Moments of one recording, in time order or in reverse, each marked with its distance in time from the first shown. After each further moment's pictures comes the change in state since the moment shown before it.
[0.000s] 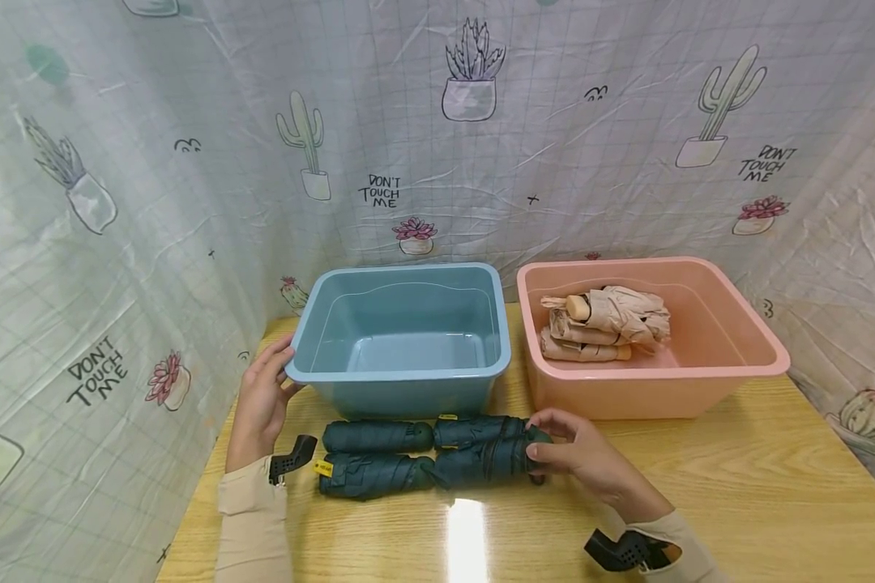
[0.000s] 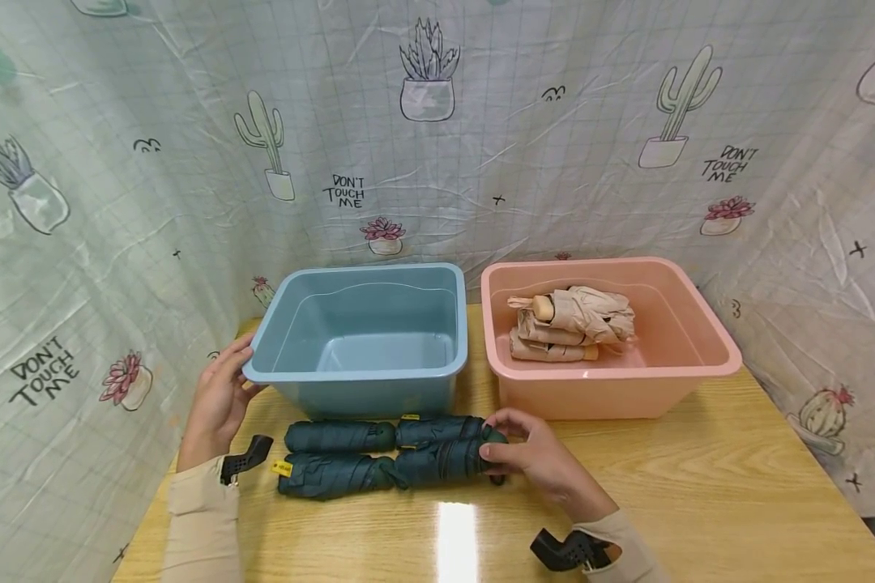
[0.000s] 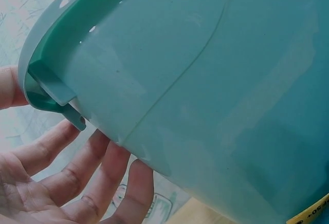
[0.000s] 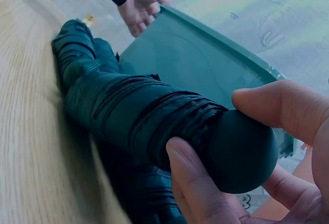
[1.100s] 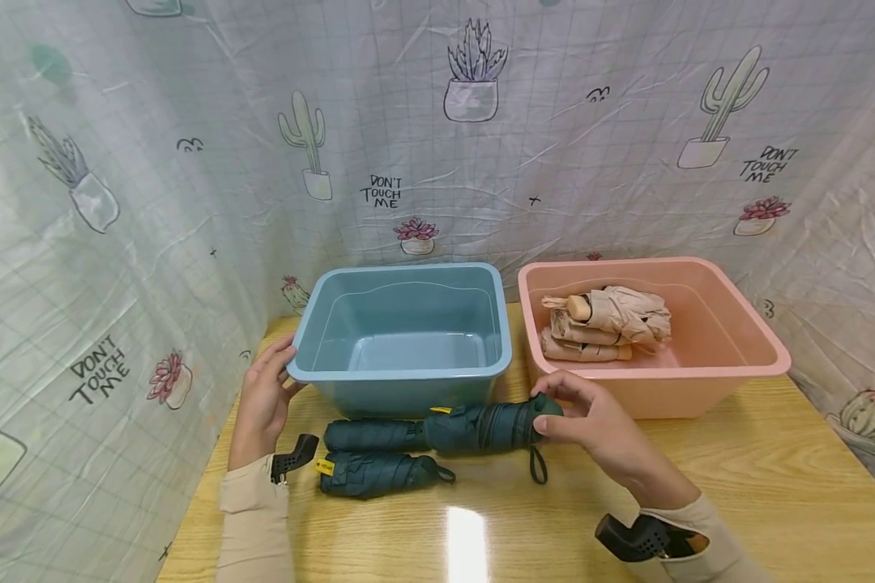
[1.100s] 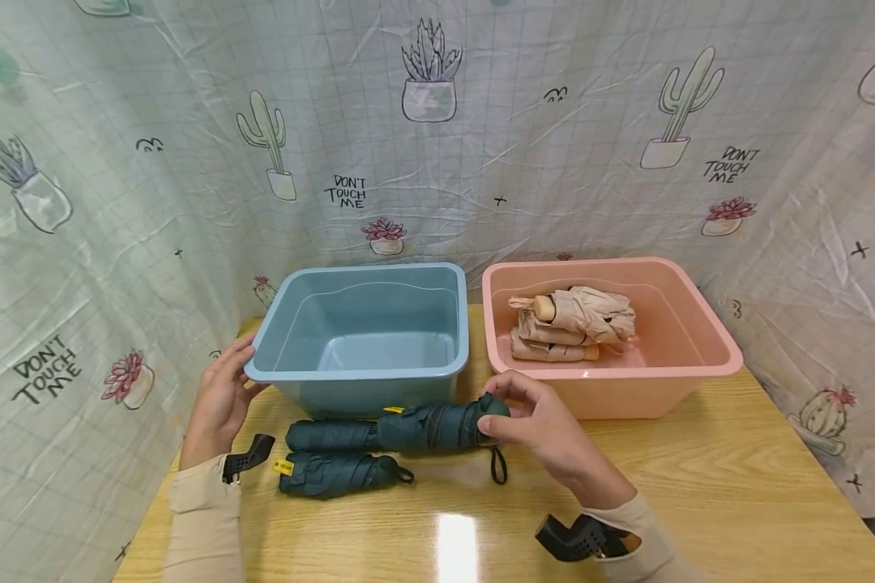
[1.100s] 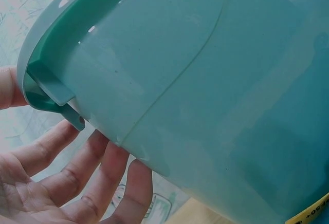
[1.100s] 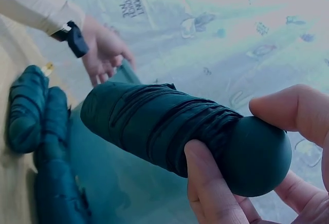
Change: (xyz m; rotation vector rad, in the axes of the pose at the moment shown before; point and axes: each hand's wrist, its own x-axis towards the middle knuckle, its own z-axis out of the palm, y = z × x) left_hand 0.001 -0.001 -0.001 -0.006 0.008 -0.009; right_hand -0.009 -0.071 0.016 -0.134 0.026 -0.198
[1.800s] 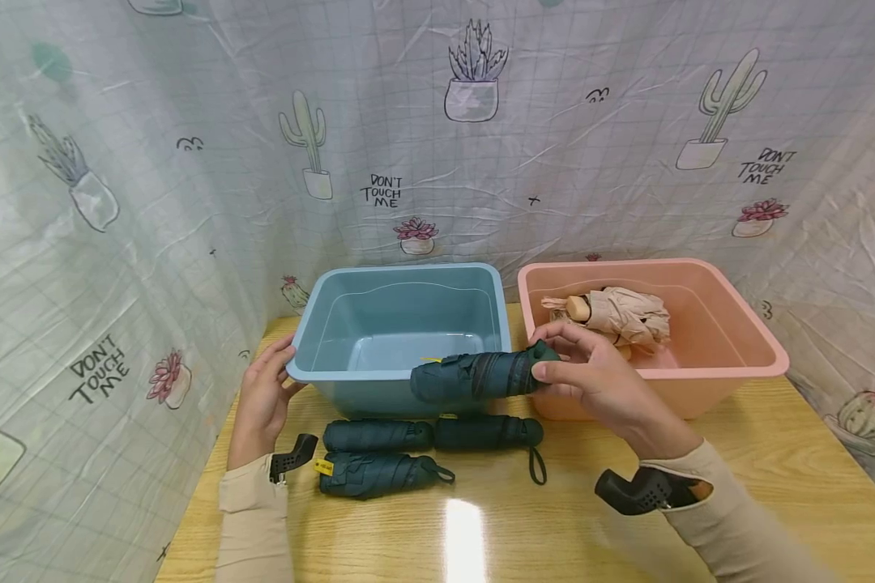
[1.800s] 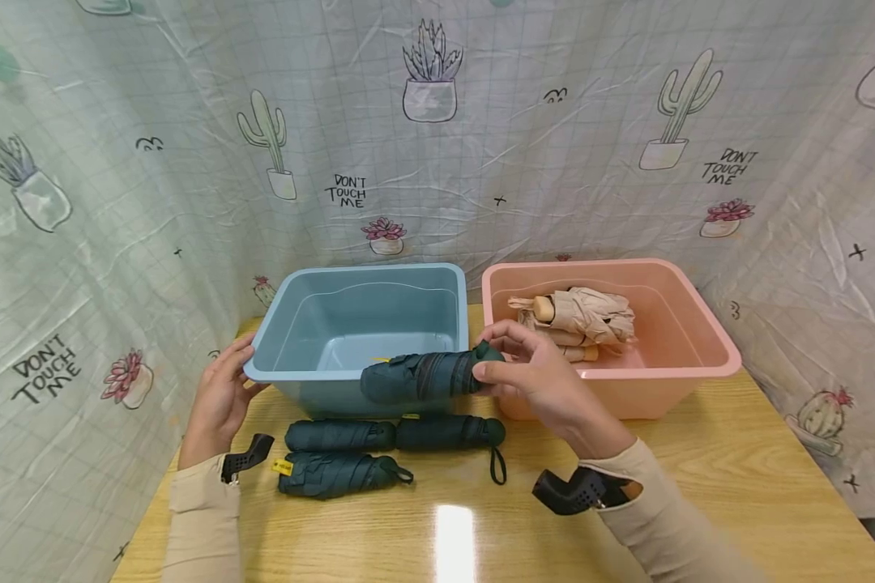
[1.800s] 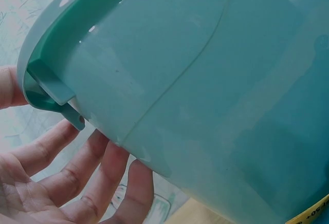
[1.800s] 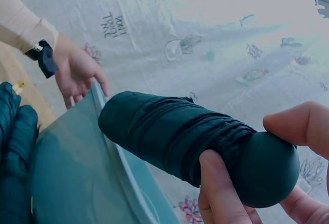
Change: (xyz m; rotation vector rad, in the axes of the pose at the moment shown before) left_hand -0.001 0.001 0.000 -0.009 -0.022 -0.003; right_hand 0.028 -0.058 -0.003 0.078 0.014 0.008
